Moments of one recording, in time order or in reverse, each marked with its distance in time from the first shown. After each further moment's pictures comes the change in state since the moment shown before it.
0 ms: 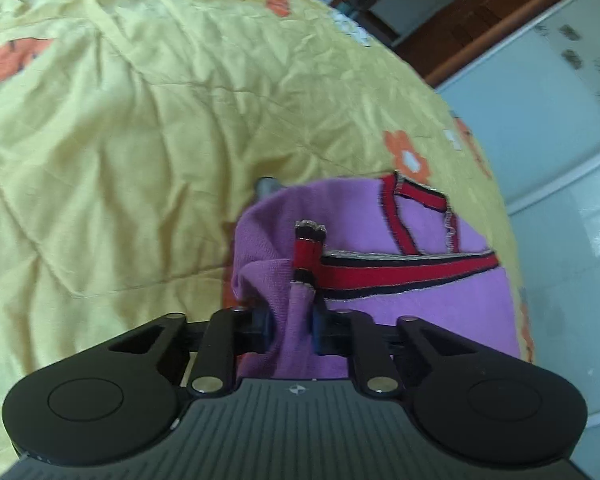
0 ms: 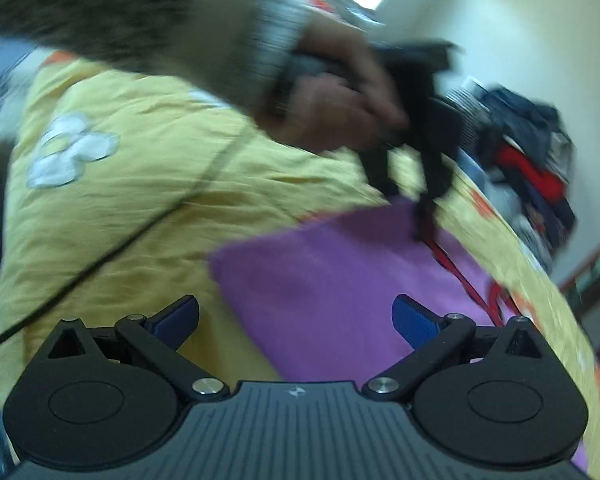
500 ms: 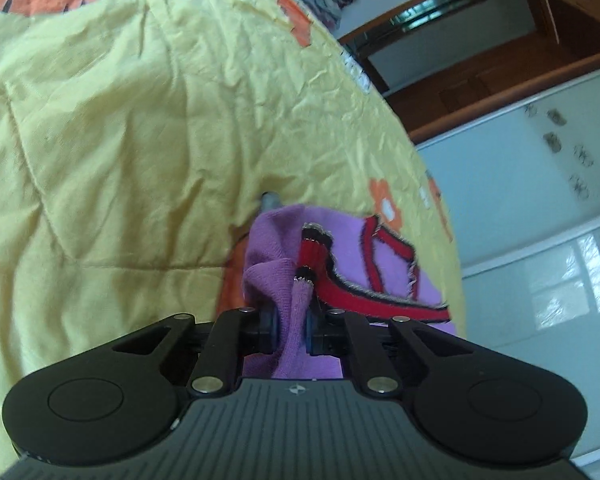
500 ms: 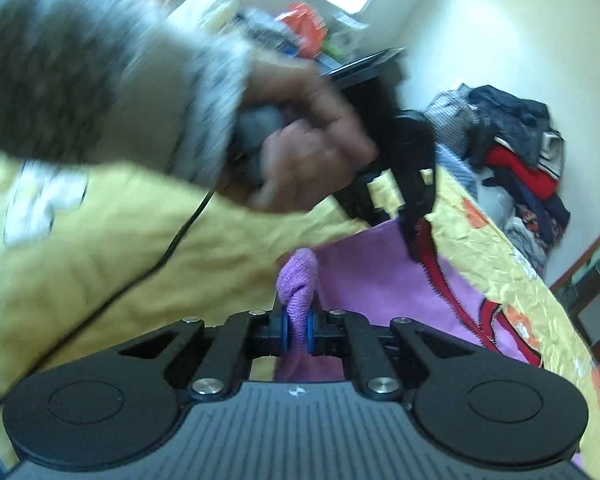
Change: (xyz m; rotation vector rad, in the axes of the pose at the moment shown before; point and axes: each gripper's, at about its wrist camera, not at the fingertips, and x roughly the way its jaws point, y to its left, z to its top) left arm -0.011 0.025 -0.010 -0.217 -0.109 -0.161; right arm -0.002 -0.036 0.025 0.155 -0.032 -0.022
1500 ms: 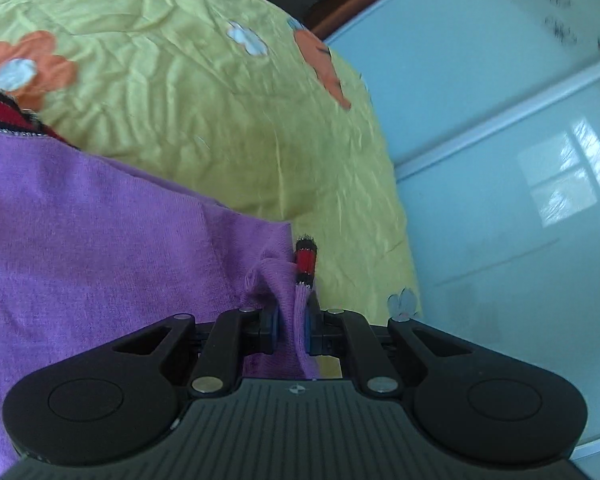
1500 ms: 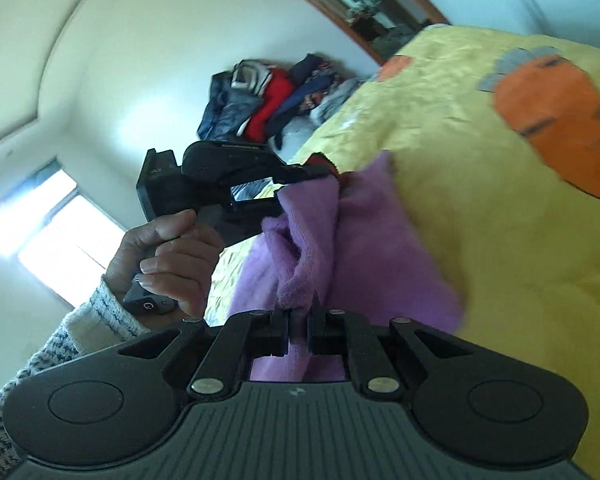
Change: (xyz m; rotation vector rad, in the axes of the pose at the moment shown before) left arm 0.271 -0.297 -0.114 0.261 0.229 0.006; right arm -0.161 -0.271 -0.308 1.425 -0.338 -0.004
